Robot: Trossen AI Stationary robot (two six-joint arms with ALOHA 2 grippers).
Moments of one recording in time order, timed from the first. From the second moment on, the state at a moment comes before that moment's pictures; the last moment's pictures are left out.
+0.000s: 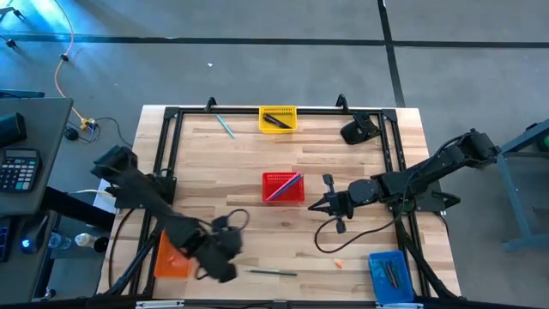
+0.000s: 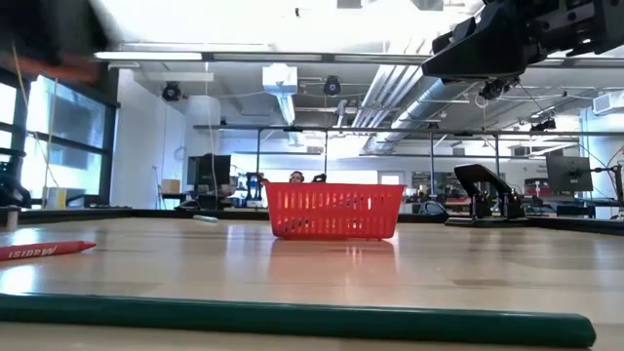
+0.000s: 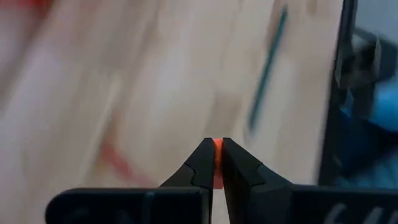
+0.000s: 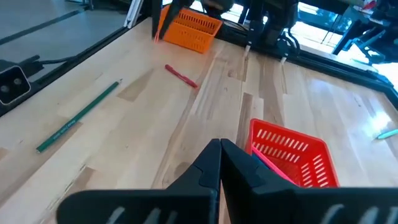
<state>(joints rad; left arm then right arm) -0.63 1.64 1.12 -0.59 -0.37 -0.99 0.31 1.19 0.50 0.32 0.13 -0.19</state>
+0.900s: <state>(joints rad) -0.97 1.60 1.05 -1.03 -0.03 -1.85 0.27 1.19 0.50 0.32 0.12 -0.30</state>
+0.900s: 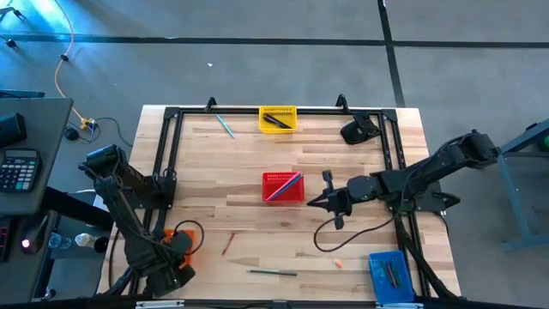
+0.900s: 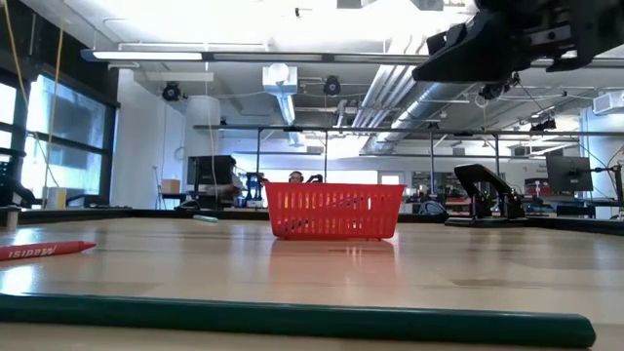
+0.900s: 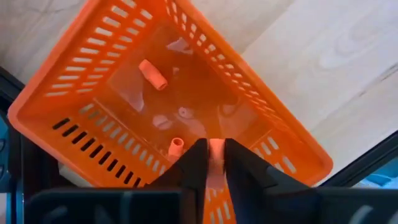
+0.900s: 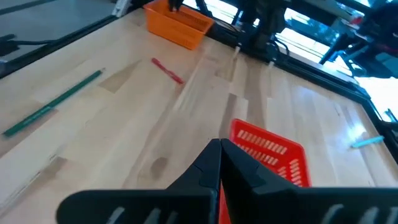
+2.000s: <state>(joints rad) -0.61 1.61 1.06 -0.76 -0.12 -1.38 0.09 1.19 0.39 0.56 0.02 -0.19</state>
